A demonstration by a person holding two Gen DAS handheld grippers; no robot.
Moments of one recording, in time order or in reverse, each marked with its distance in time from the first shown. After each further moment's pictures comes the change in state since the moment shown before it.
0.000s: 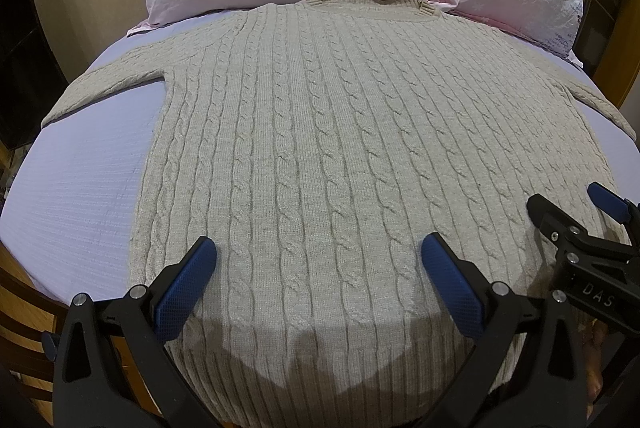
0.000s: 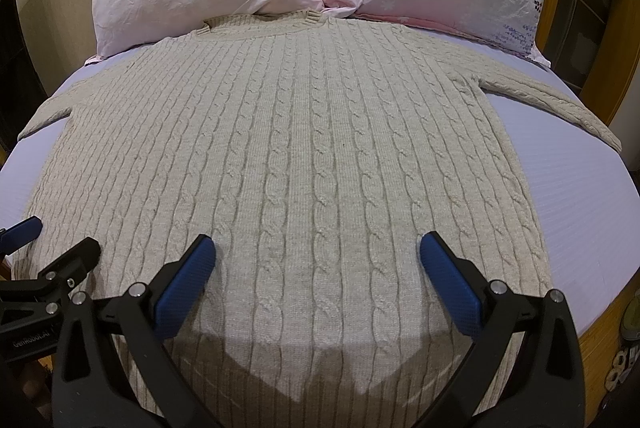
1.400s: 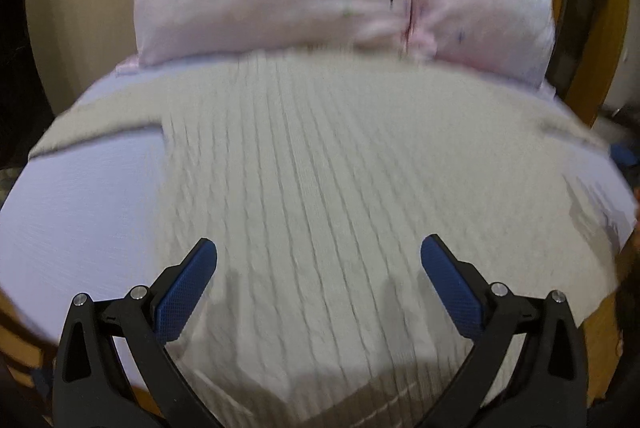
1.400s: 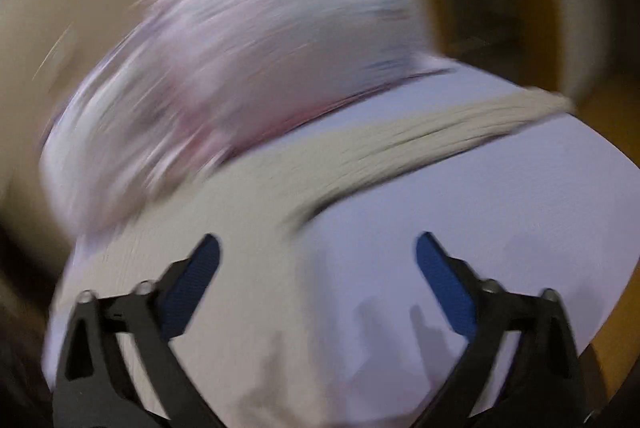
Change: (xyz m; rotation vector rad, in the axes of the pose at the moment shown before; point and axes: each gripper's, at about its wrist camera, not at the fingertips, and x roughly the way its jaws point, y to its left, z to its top) left arm -0.022 0.029 0.017 0.010 -0.210 -0.121; right arm -0.030 -0.230 0.073 0.546 -0.237 0.035
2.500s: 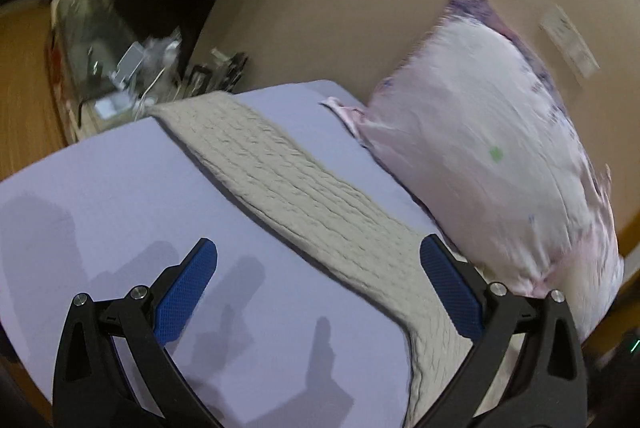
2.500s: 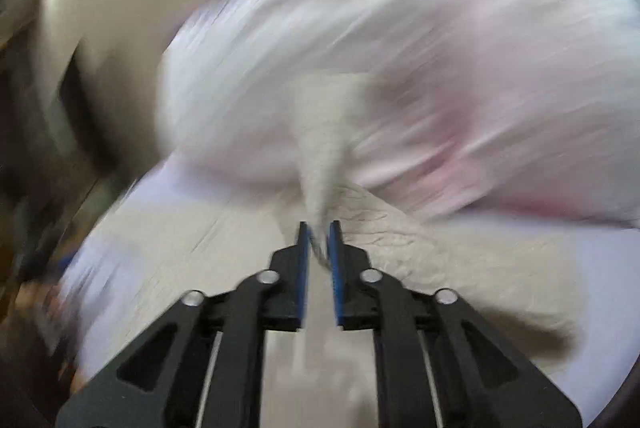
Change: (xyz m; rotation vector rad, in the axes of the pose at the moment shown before) left arm 0.010 0.299 0.048 -0.804 -0.186 0.107; right arm 0.103 0.301 -0.032 -0.655 0.237 0.477
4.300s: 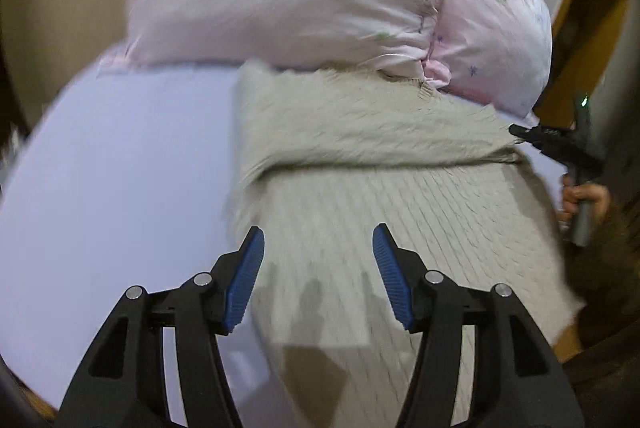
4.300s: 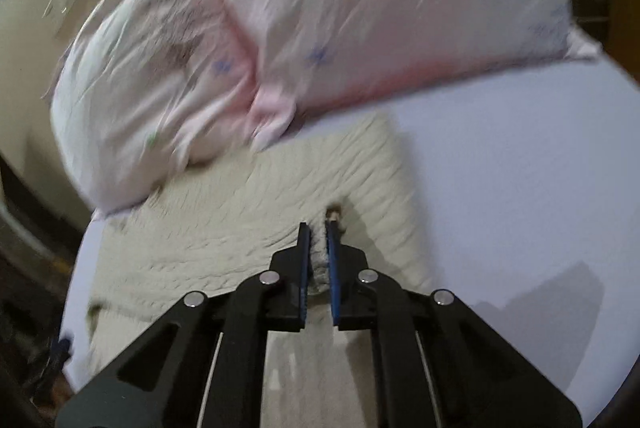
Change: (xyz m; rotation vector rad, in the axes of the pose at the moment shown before) left arm -0.031 -0.136 -0.128 0.712 0.381 -0.232; right arm -0.047 -0.185 -0.069 0.462 -0.026 -0.239
